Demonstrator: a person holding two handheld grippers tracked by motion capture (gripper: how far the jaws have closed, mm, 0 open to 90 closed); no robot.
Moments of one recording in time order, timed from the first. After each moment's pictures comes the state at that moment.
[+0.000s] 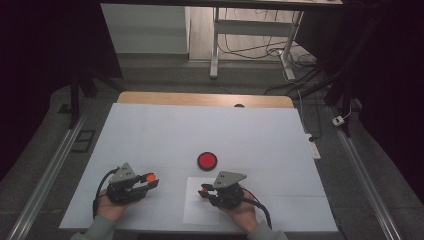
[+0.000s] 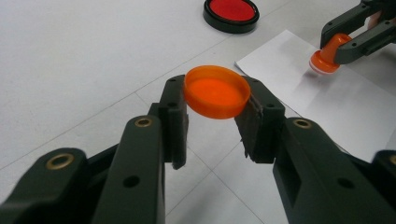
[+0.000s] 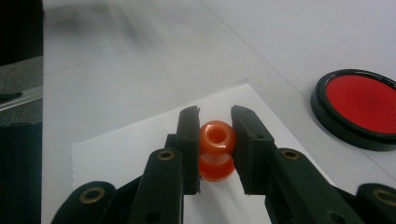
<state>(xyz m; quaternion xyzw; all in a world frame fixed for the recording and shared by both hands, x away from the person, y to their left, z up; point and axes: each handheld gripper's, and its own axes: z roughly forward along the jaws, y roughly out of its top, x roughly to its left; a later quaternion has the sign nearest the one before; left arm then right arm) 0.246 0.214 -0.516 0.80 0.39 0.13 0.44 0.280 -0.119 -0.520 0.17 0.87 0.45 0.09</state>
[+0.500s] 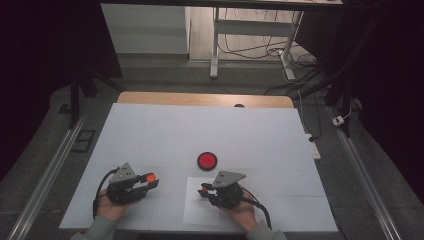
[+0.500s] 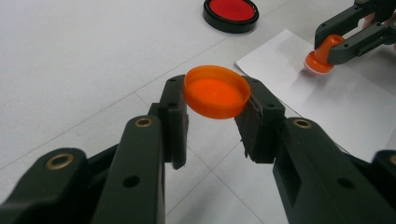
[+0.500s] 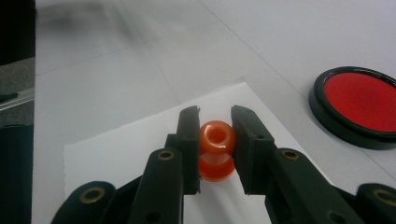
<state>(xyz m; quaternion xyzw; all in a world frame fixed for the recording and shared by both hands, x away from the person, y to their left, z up) 0.246 0.214 -0.516 0.80 0.39 0.13 0.44 0.282 -0.117 -0.522 0.18 0.87 0.44 0.09</state>
